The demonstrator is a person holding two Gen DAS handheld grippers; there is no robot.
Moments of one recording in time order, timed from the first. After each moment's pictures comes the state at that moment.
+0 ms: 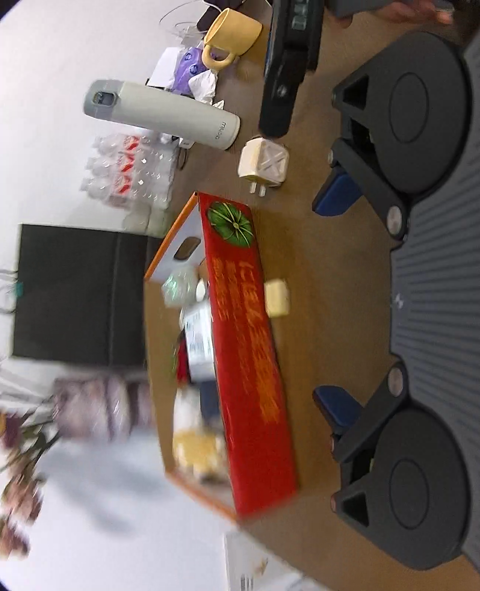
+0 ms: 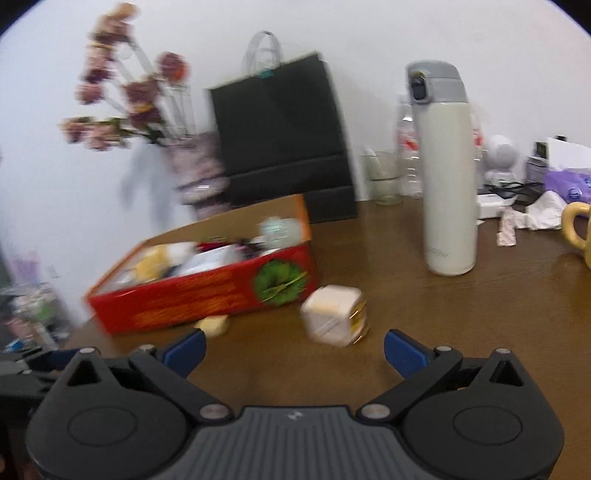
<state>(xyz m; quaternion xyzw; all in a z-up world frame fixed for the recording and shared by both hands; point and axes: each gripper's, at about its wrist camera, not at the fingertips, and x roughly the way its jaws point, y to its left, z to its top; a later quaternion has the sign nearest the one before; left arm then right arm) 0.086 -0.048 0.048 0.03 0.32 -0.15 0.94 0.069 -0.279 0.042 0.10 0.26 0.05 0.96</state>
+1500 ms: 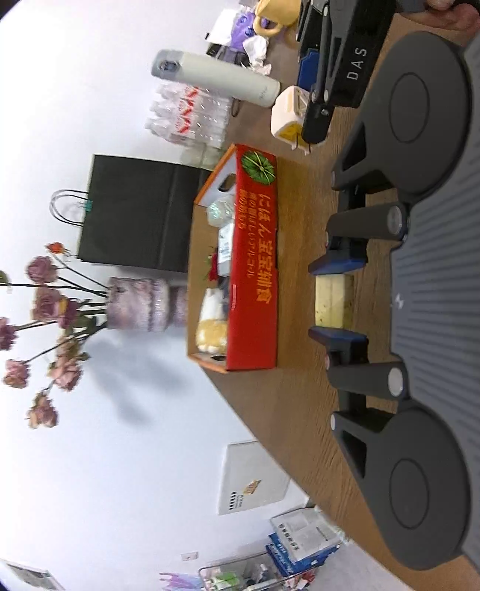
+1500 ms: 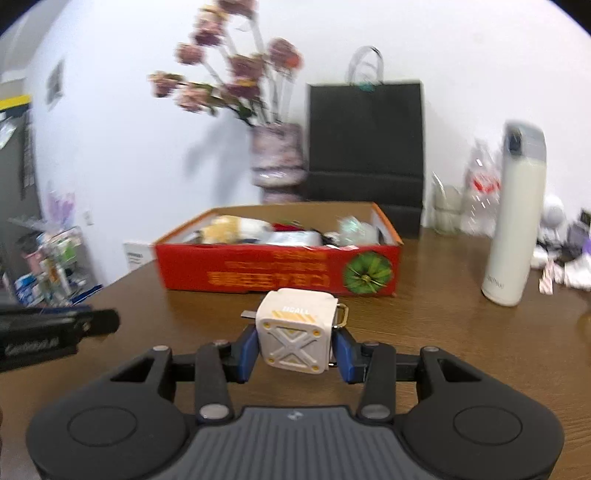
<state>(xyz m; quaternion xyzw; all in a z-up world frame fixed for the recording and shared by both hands) -0.049 0.016 0.078 -0.03 0.23 -0.02 0.97 -0.015 -0.196 0.058 -0.01 0.22 0.15 0.96</state>
